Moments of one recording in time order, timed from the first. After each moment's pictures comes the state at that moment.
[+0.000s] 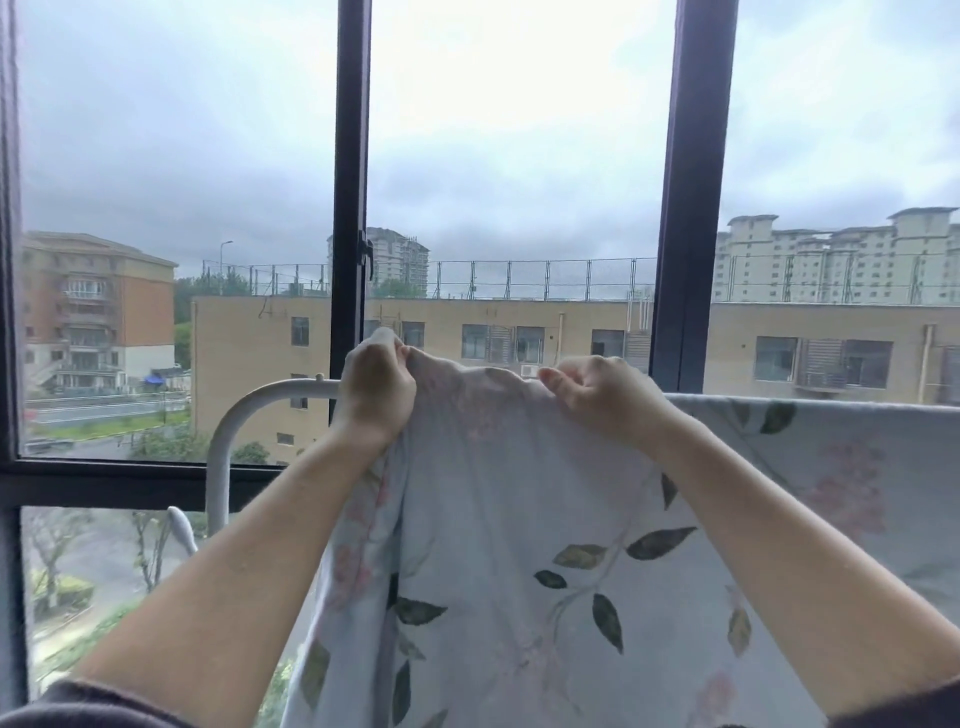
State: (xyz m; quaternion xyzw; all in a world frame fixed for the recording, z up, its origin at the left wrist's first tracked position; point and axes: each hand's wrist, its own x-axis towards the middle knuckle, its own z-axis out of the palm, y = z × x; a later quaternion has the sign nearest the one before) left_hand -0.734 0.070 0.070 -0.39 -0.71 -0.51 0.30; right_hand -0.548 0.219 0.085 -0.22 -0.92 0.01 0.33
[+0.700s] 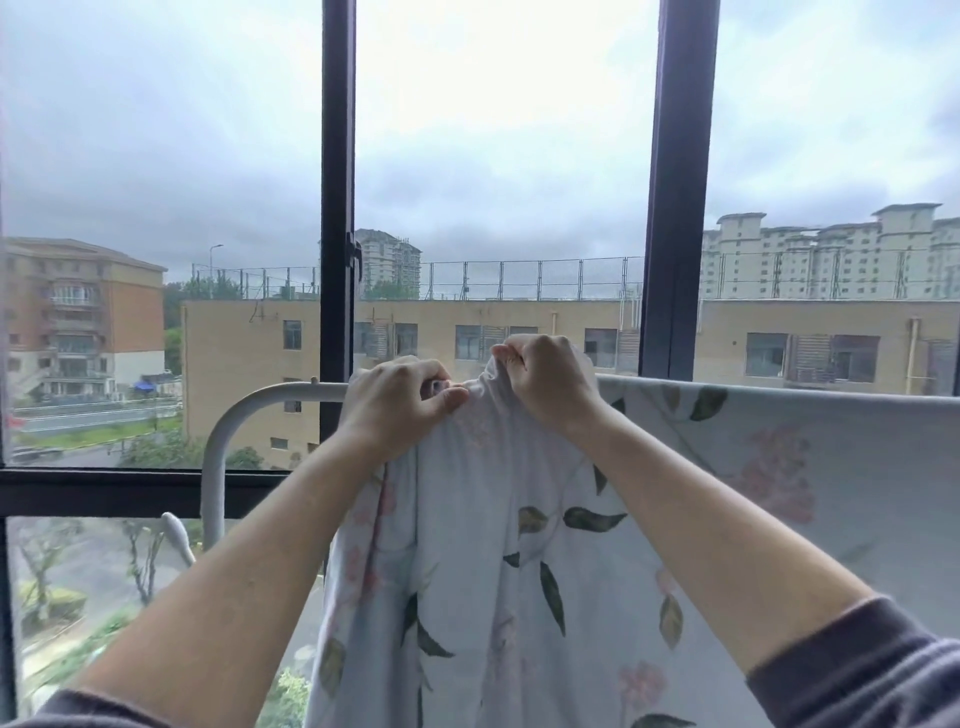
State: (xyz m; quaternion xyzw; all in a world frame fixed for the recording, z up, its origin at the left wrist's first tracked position) left_hand -0.732 0.080 0.060 -0.51 -0.72 -0.34 0.33; right_hand -0.594 0.203 0.088 -0.19 -0.86 -0.02 0.48
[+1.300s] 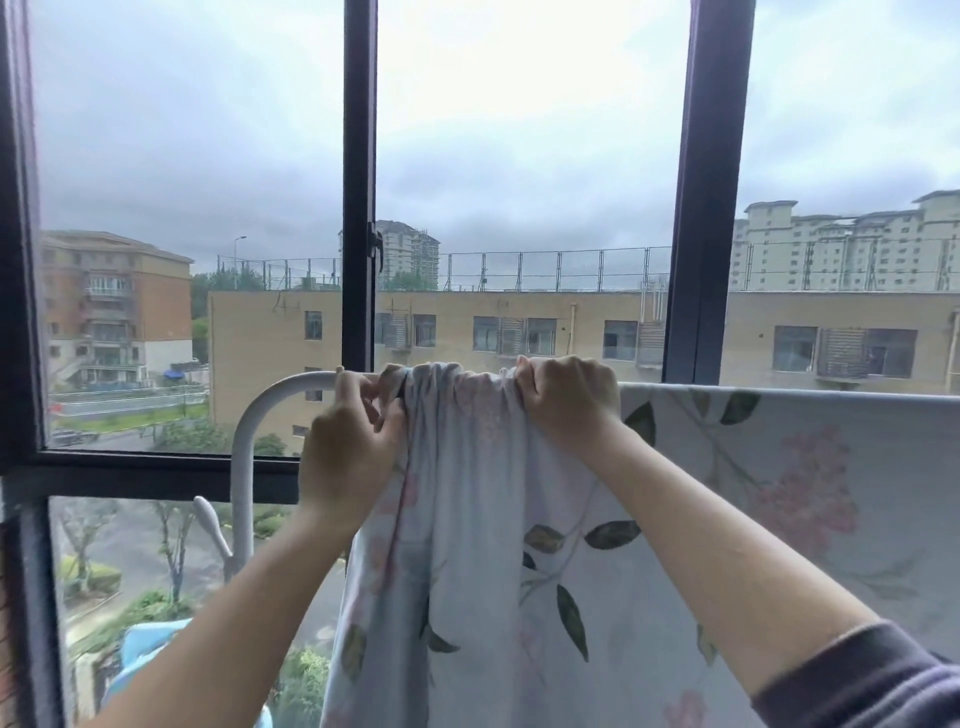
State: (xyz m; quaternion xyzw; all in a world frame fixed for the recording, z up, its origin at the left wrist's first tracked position) left_hand -0.733 0.037 0.009 -0.36 -0.70 -0.52 0.33; right_hand -0.607 0.210 0.060 -0.24 -0.85 -0.15 0.45
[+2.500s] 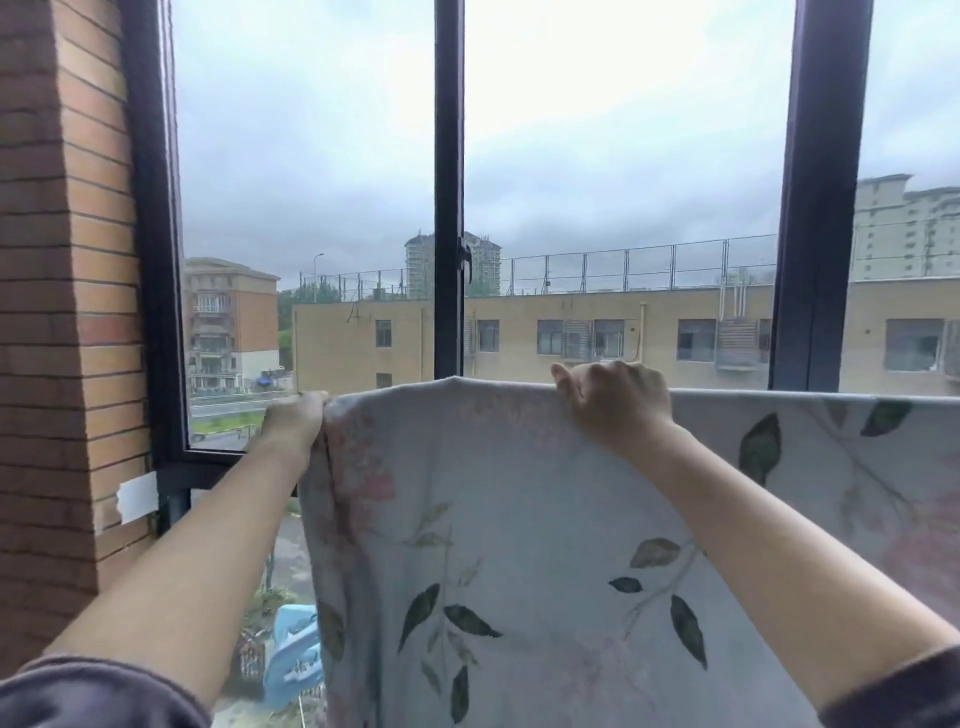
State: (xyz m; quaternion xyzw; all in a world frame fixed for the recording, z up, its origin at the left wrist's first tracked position) left_hand -0.874 -0.067 0.042 -0.05 -0.68 -0.73 0.02; right_hand -0.659 0.174 0.065 -0.21 -0.86 -0.18 0.43
